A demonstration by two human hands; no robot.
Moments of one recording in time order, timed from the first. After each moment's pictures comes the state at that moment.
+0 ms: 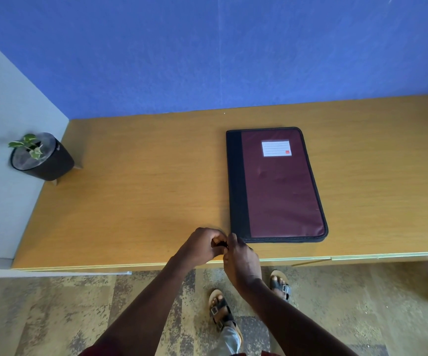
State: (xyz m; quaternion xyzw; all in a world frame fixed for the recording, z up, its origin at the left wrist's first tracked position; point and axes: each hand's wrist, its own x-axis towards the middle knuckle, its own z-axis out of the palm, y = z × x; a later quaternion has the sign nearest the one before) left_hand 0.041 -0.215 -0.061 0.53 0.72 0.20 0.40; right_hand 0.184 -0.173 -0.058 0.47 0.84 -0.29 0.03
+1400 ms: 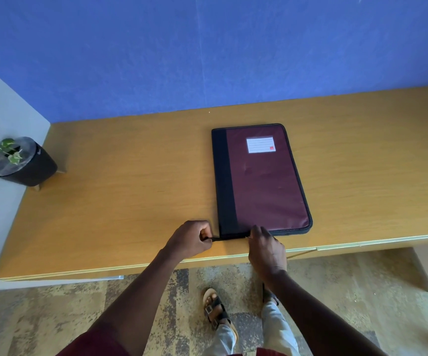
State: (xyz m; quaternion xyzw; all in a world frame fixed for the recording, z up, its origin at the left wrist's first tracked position) left_hand 0.034 -0.210 -0.055 0.54 0.74 0.16 0.35; right_hand 0.251 -0.131 -0.061 0.51 0.84 -0.17 -0.01
